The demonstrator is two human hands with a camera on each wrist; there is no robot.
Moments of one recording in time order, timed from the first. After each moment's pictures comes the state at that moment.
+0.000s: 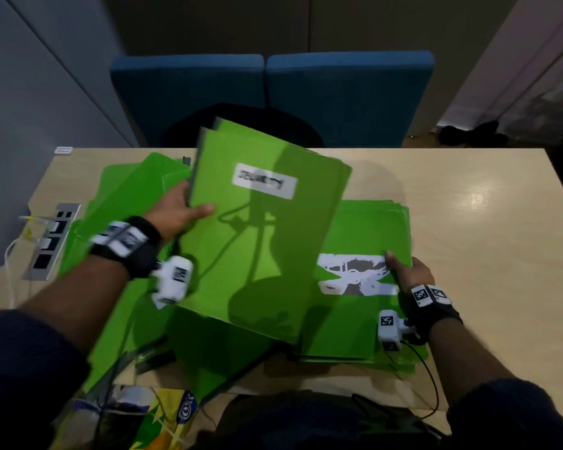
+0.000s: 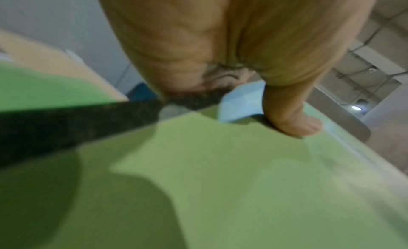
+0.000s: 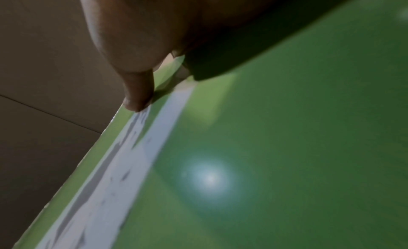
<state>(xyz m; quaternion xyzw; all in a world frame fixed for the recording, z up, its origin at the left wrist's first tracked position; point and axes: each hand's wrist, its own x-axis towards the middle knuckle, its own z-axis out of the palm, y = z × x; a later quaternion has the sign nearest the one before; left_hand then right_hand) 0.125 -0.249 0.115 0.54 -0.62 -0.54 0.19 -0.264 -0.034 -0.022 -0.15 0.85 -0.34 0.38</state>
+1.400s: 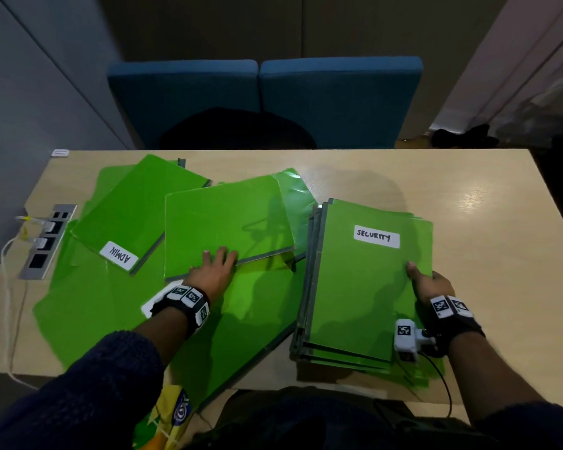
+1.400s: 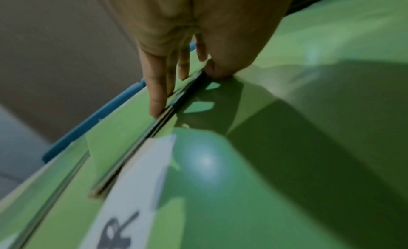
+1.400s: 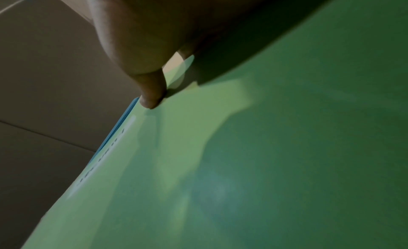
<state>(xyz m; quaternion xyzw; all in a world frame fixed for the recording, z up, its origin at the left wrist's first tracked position) 0.104 -0.155 0.001 0.49 -0.83 -0.09 -0.24 -0.303 0.007 -0.020 -0.10 0.88 -0.27 0.36</state>
